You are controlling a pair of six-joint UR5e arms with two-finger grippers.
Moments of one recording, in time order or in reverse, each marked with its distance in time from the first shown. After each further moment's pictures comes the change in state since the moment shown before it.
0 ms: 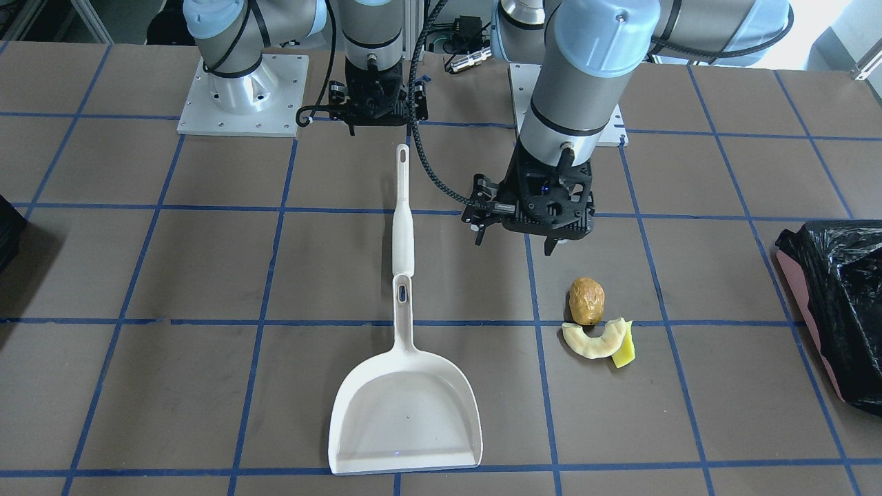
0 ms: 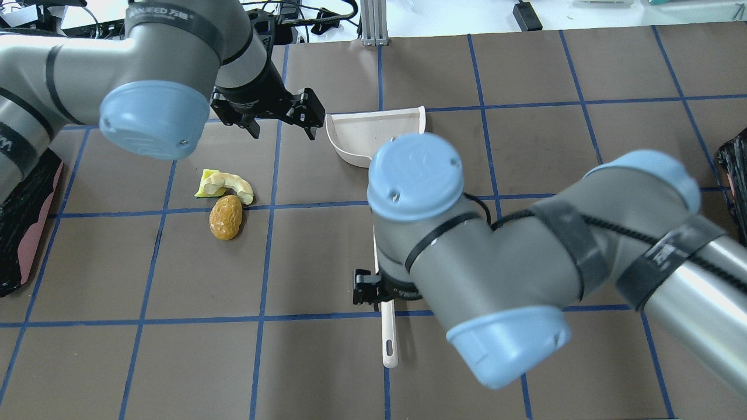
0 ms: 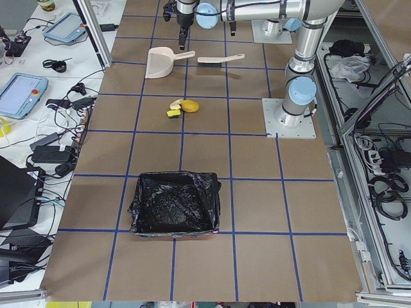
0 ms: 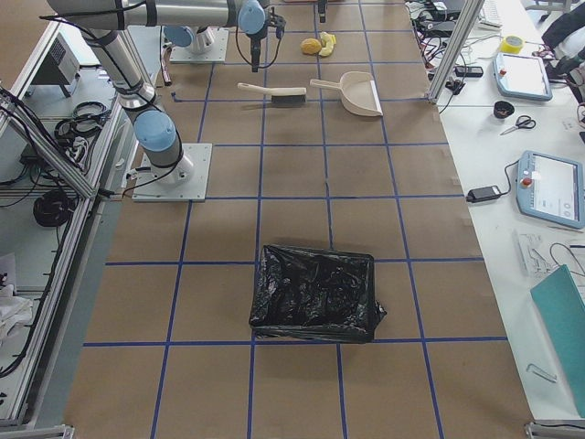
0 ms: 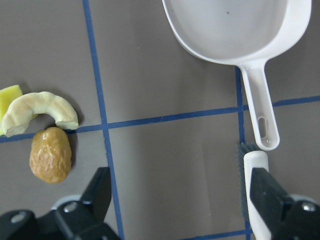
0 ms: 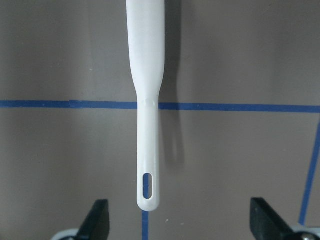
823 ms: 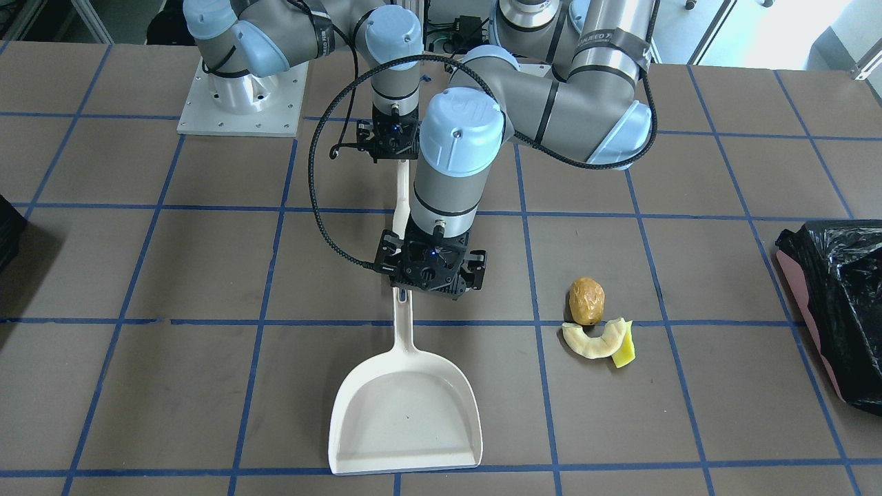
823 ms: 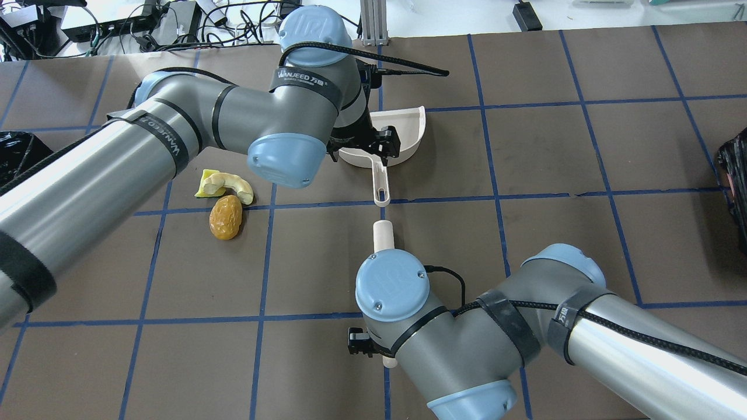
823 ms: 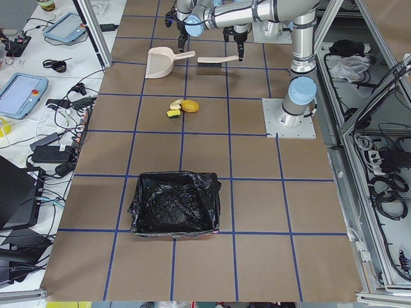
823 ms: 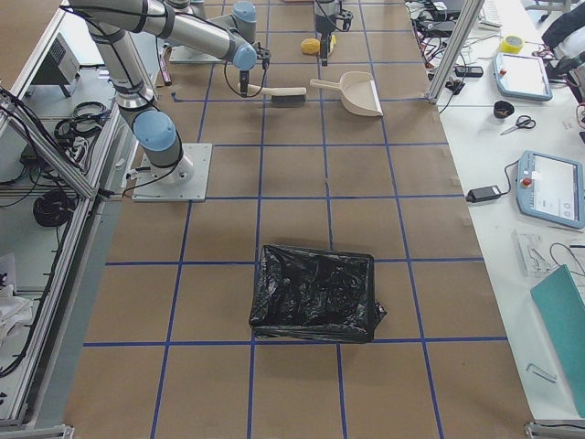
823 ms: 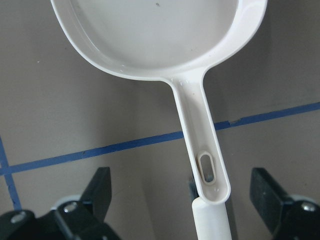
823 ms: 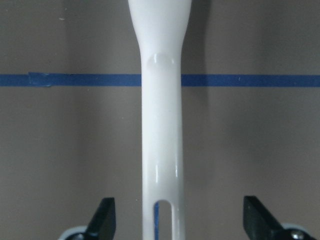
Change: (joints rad) left arm -0.156 -0.217 -0.002 0.205 0.000 -0.080; right arm 0.068 0.116 0.189 -0.301 0.007 0.087
